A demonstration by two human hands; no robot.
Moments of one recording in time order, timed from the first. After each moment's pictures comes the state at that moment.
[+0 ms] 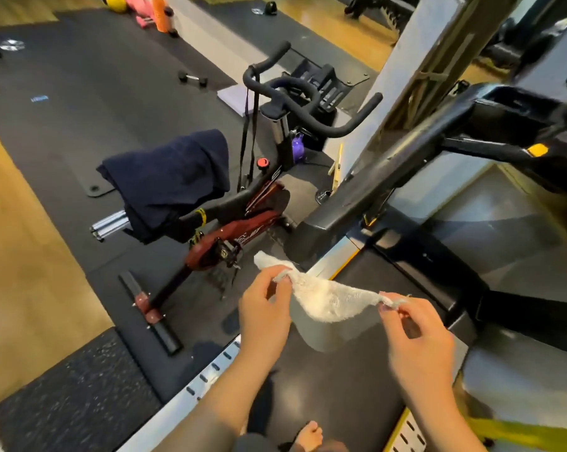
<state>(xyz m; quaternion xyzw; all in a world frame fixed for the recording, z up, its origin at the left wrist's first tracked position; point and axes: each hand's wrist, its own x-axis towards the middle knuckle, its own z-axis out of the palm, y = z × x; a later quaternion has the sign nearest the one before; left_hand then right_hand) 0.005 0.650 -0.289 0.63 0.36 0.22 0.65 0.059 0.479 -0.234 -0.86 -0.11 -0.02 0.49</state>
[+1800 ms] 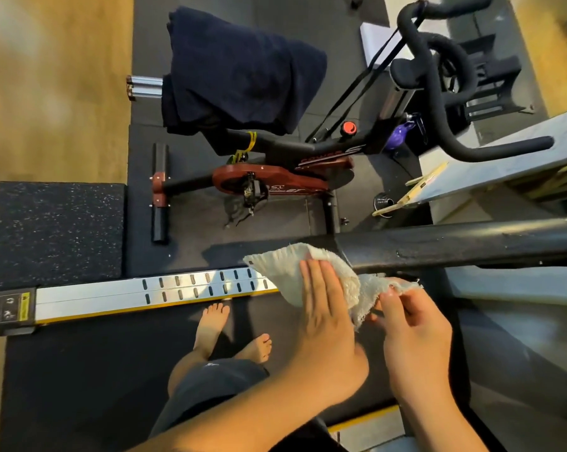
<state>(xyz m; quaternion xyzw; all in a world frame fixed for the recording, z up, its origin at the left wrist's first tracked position) 0.146 0.576 -0.310 0.71 0.40 0.02 0.58 0.239 0.541 -0.265 -0.86 -0.23 0.23 0.40</state>
